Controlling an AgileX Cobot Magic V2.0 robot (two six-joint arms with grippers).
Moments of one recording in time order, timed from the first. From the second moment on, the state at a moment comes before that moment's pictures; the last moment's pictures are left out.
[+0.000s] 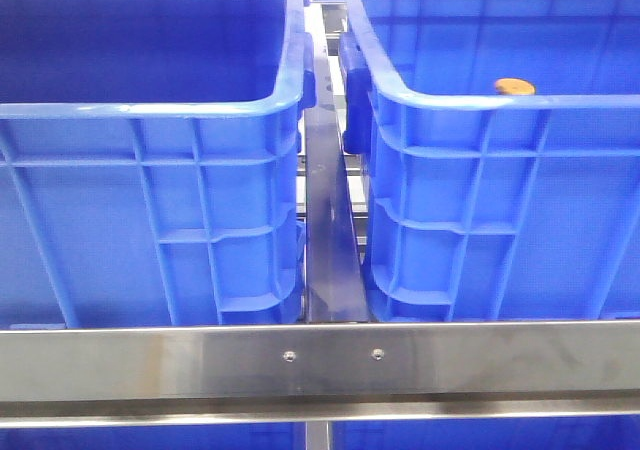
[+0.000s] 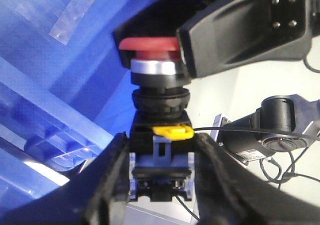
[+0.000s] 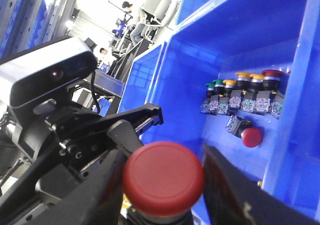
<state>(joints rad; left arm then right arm) -0.43 1.59 -1.52 -0.91 1.23 0.65 0.17 1.31 -0.85 1.78 0.92 -0.99</state>
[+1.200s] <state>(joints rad) -0.43 1.59 -1.52 -0.91 1.23 0.65 -0.21 1.31 -0.88 1.77 0.83 -1.22</state>
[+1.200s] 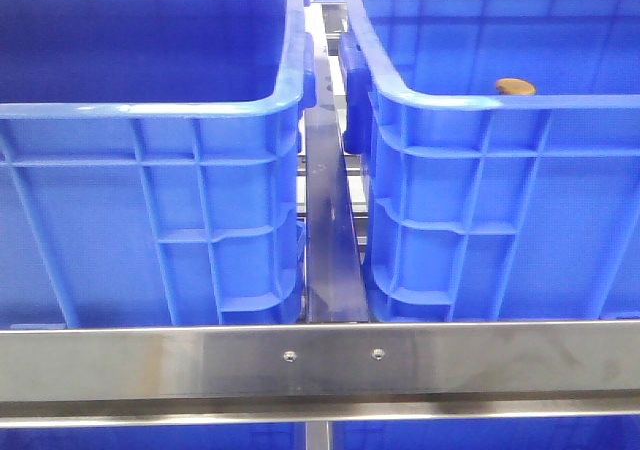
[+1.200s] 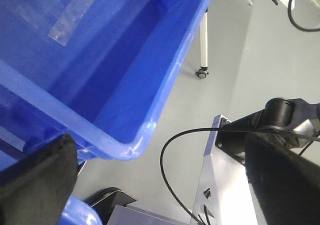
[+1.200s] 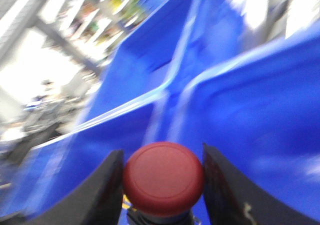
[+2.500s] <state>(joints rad) -0.43 1.59 -1.52 -0.91 1.23 0.65 -0.22 1.82 -1.20 1.79 0.43 -1.88</state>
